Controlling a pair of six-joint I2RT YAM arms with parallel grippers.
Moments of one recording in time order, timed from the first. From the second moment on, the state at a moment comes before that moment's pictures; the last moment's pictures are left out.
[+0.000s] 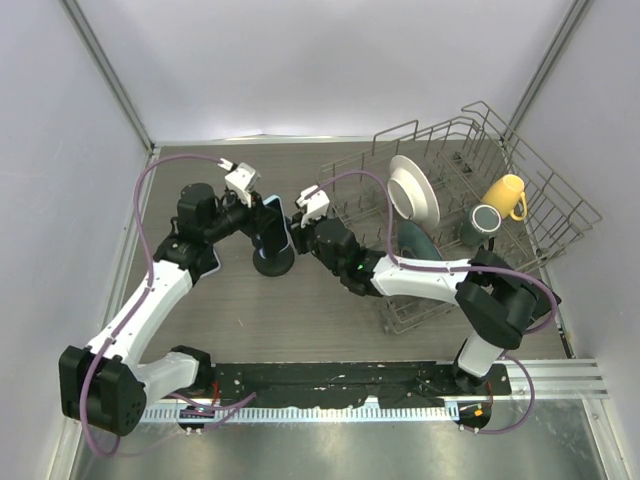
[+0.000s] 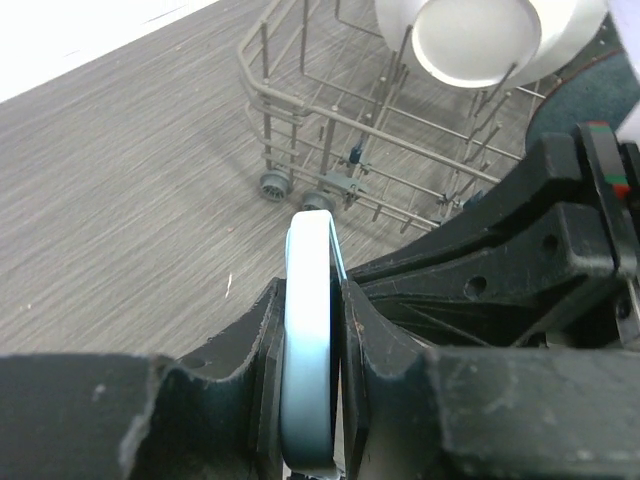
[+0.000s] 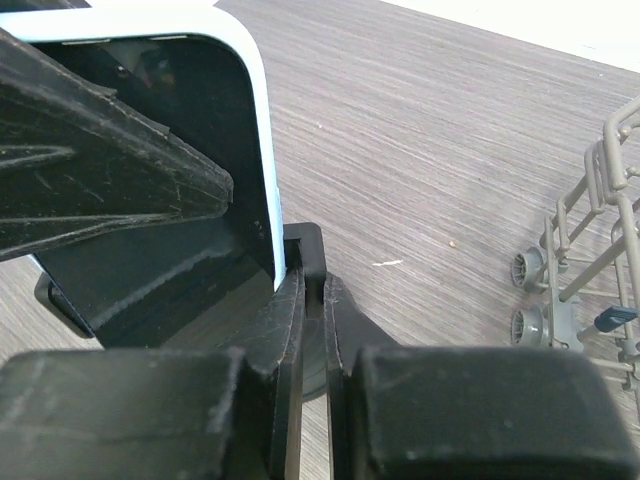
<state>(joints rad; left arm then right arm) -0.28 1.13 0.87 -0.06 0.44 0.03 1.01 1.68 1.00 0.54 0.37 0.16</state>
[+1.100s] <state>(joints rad) -0.24 1.25 0.76 0.38 0.65 0.19 1.31 1.49 1.21 0.05 0.85 0.27</state>
